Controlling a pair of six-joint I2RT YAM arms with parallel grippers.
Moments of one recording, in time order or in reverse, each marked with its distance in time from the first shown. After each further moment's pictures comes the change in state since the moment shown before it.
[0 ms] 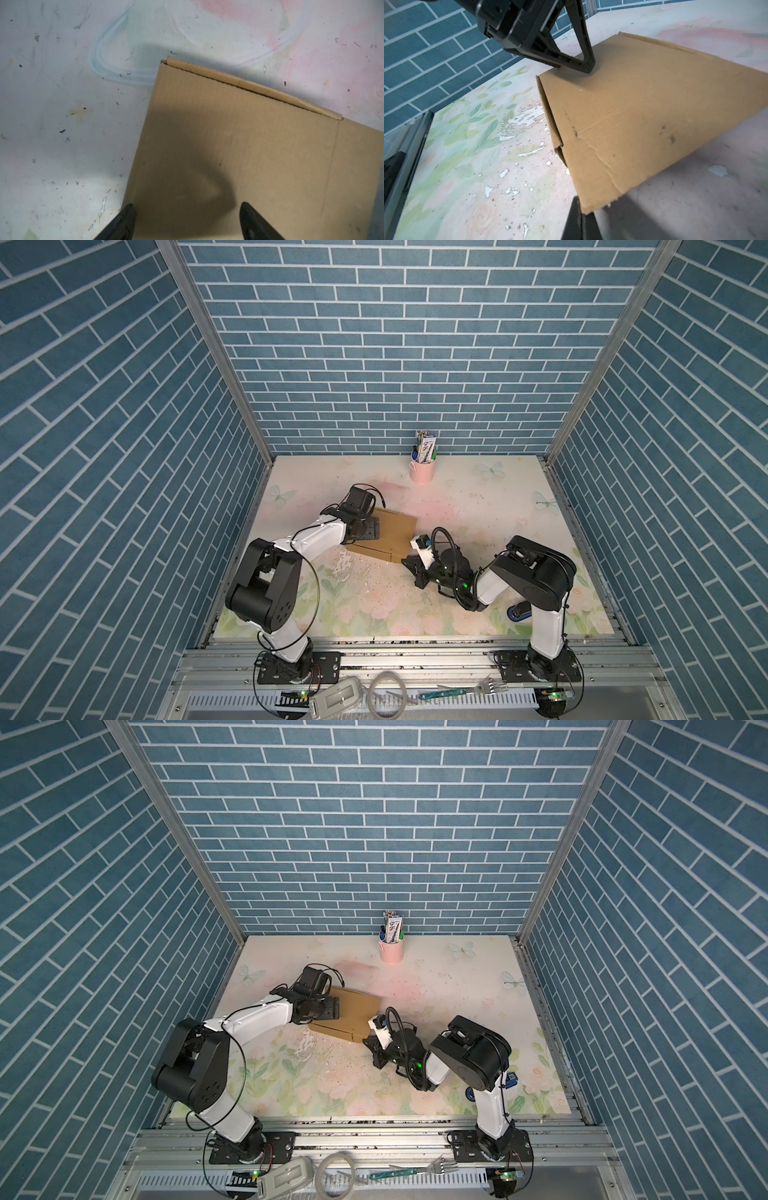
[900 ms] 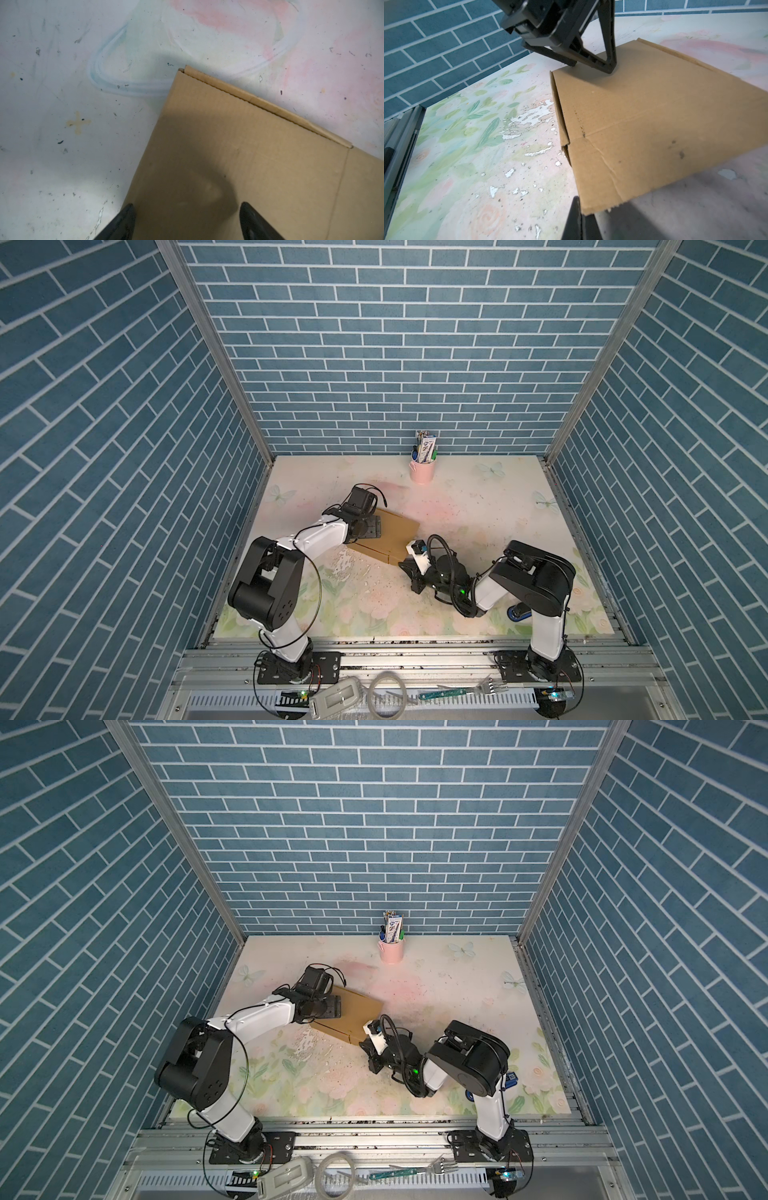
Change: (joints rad) left arm -0.010 0.016 -0.002 0.049 -0.019 0.003; right arm 0.077 -0.012 -0.009 0.014 0.082 -0.010
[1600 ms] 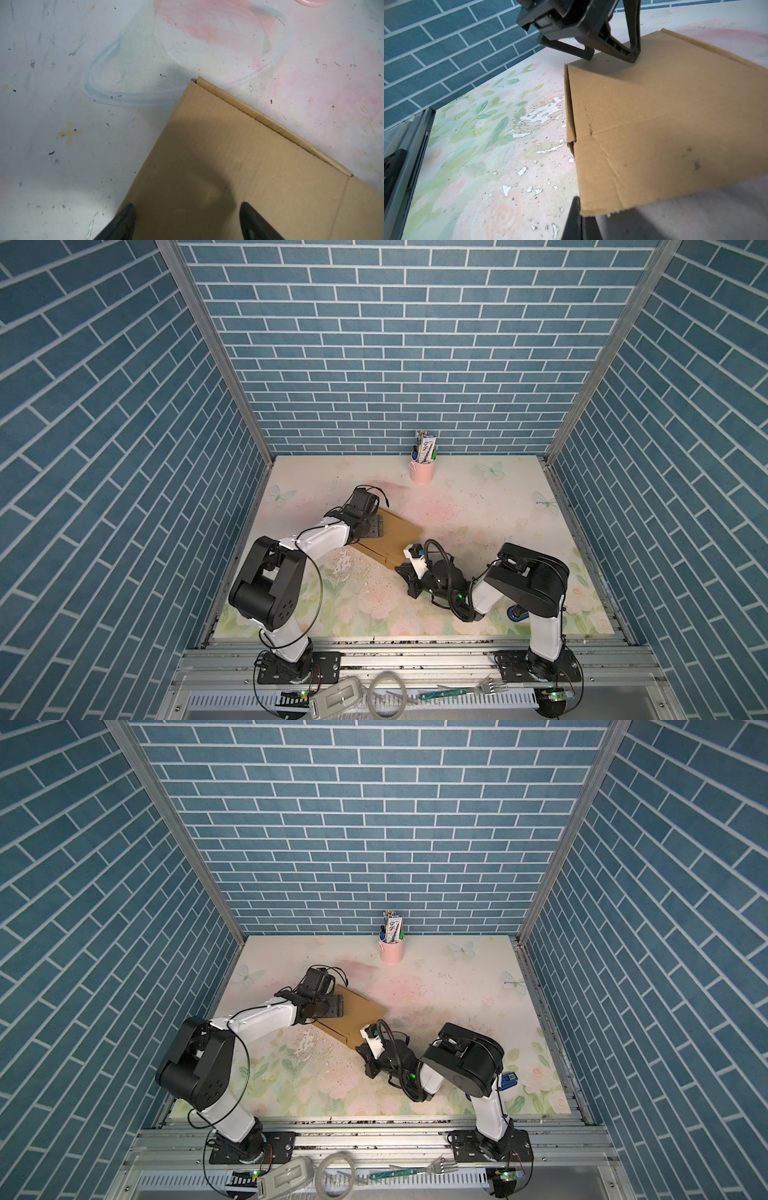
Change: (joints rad) left arm -0.015 0.005 -0.023 0.072 -0.011 -0.004; right arm 0.050 0.027 0.004 0.026 0.047 0.046
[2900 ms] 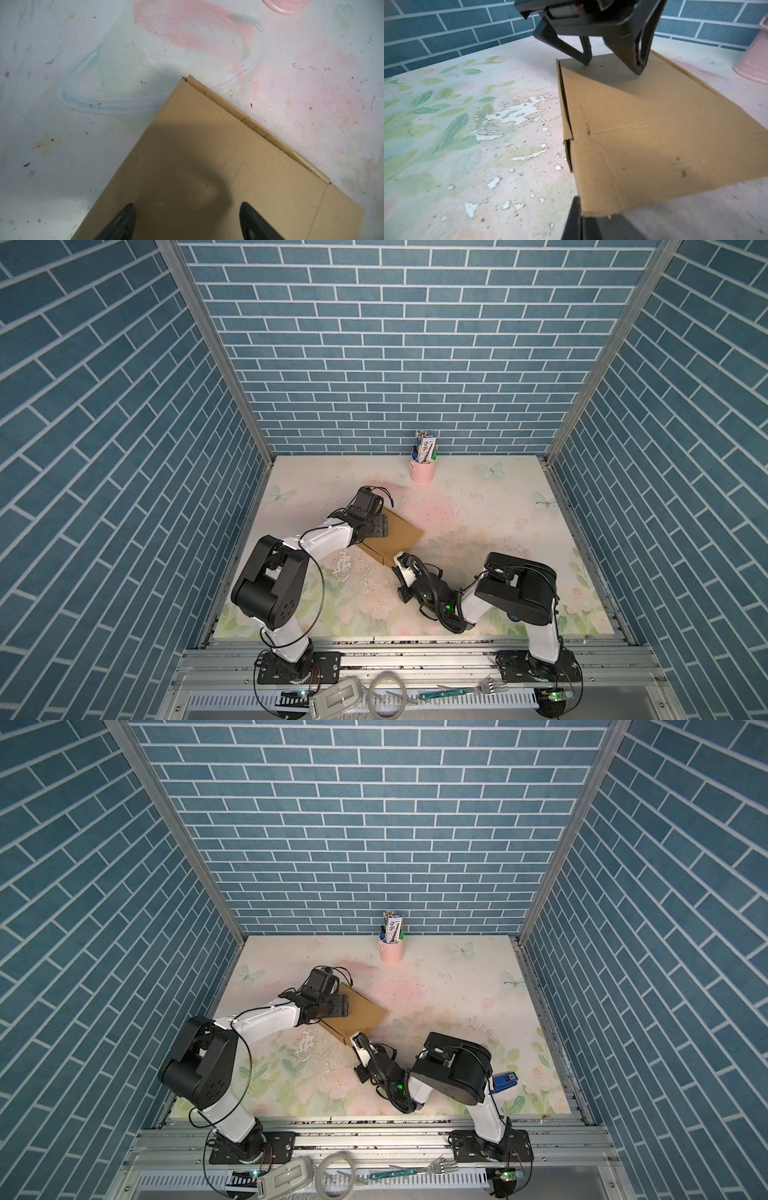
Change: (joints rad) left arm -0.032 0.008 -0.005 0.051 0.021 -0.008; right arm 0.151 0.054 0.072 -0.041 0.378 -0.113
